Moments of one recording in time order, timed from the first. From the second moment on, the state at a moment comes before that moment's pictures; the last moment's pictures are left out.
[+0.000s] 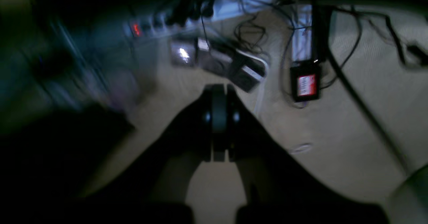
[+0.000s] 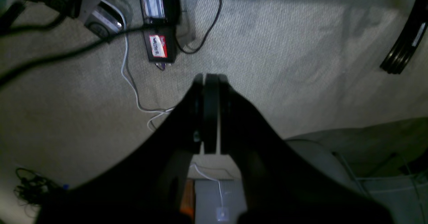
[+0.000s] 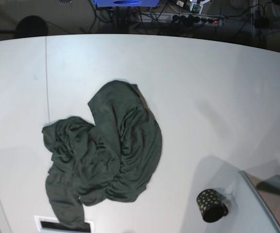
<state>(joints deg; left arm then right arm) 28.7 -12.7 10.1 41.4 0.4 -1.5 -0.8 -29.7 1.8 1.4 37.0 -2.6 0.0 -3.9</state>
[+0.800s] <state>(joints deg) 53.3 -21.4 5.5 84.9 0.0 -0.9 -19.2 -49.7 1.8 11.5 91.2 -2.7 0.0 -8.8</state>
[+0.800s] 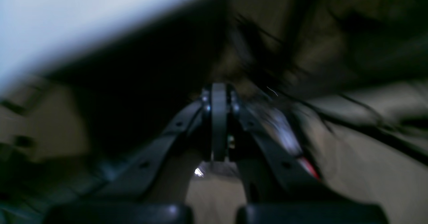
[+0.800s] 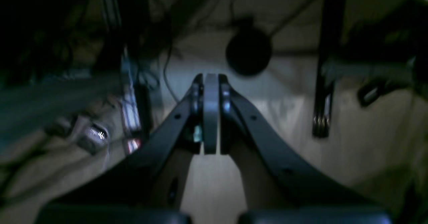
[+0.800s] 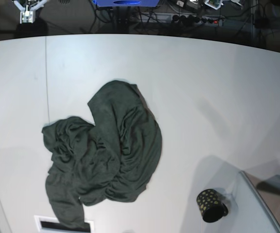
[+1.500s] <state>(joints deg) 26.7 -13.1 3.5 91.5 0.0 -1.6 0.5 -8.0 4.5 10.9 94.5 -2.7 17.1 -35.3</state>
